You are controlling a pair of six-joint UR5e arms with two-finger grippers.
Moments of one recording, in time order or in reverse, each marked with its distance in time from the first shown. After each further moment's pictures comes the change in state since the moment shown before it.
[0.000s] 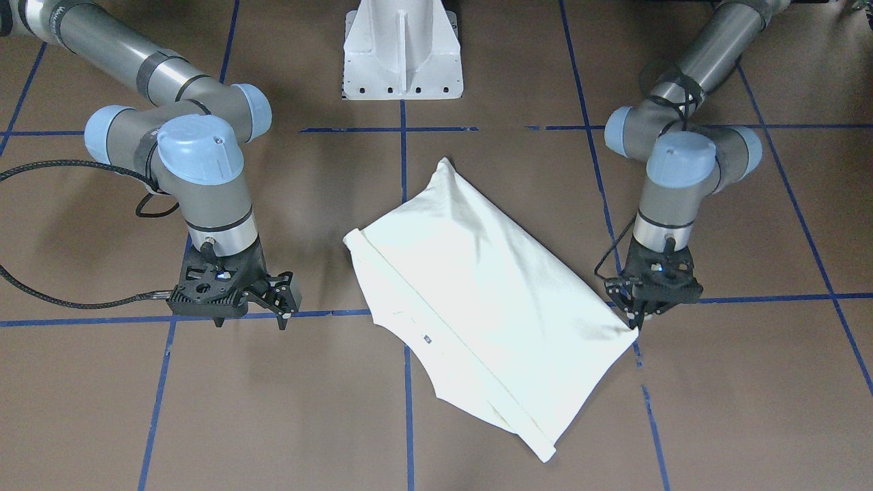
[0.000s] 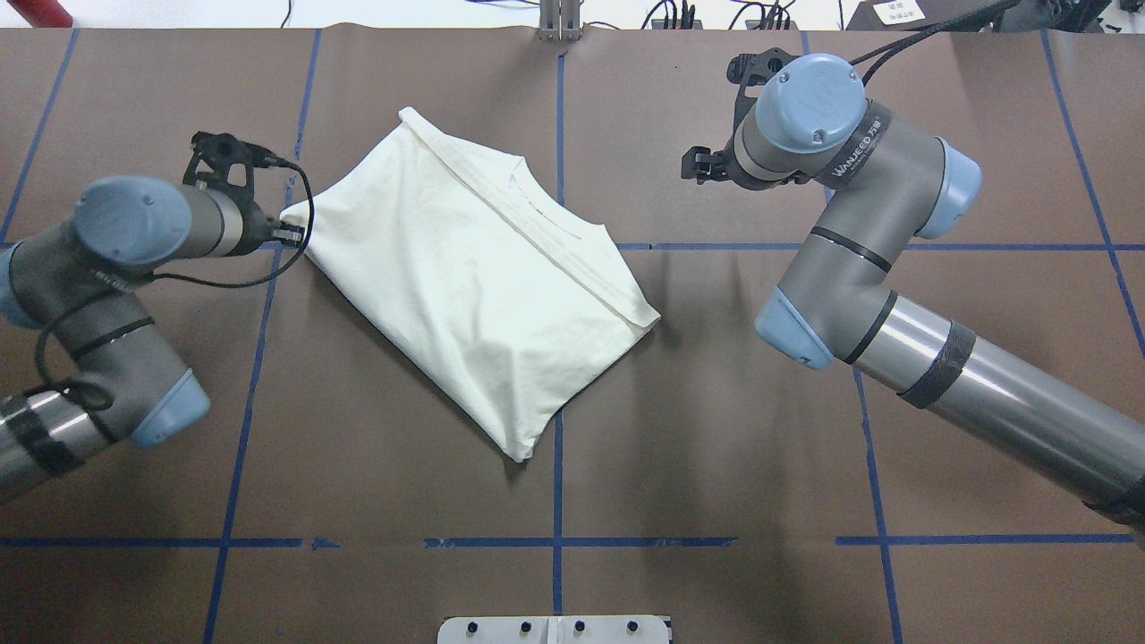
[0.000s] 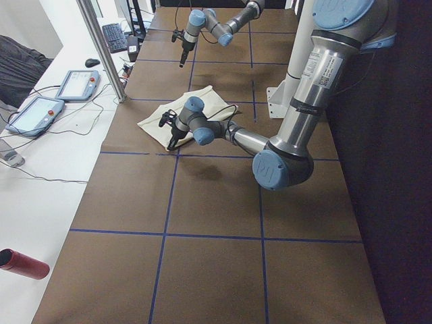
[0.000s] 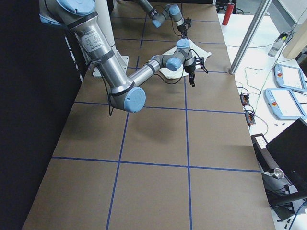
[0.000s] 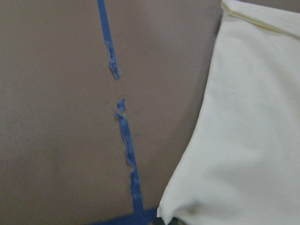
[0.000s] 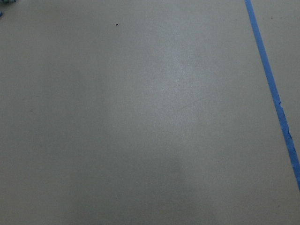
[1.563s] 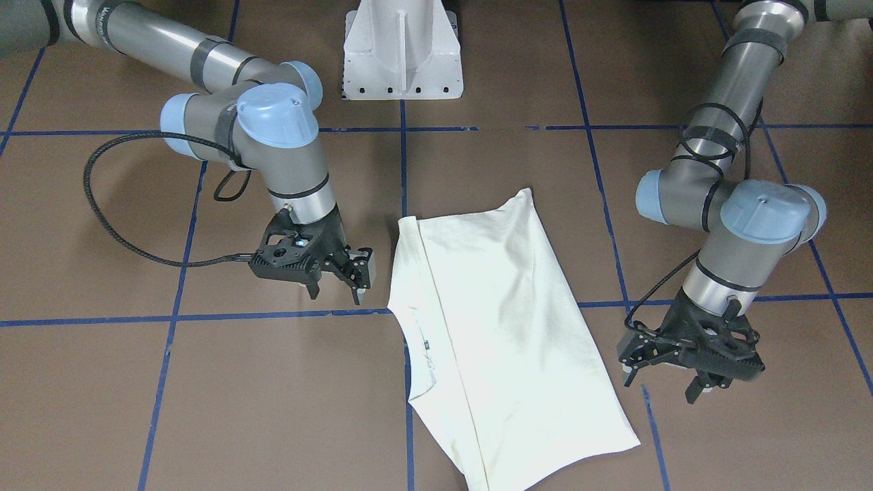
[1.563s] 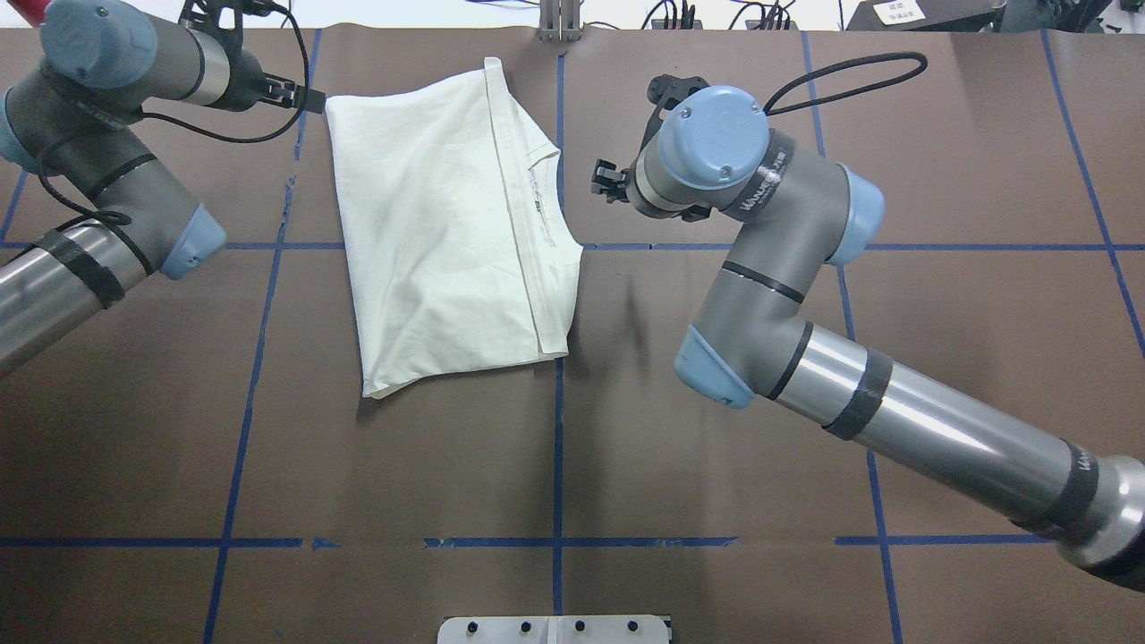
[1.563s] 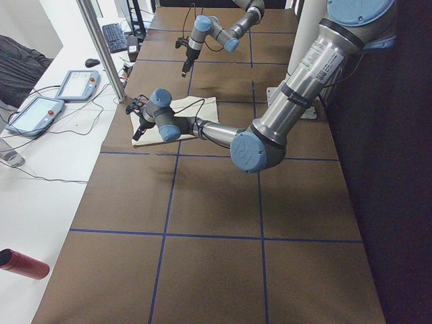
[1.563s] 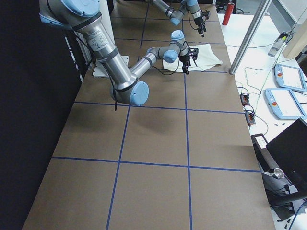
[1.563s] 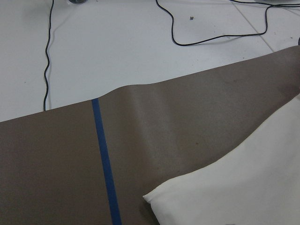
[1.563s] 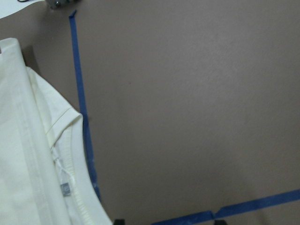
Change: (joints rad) left arm -0.163 -0.129 0.194 -0.288 -0.238 0.122; right arm -0.121 0.136 -0.051 0.051 -0.009 0.330
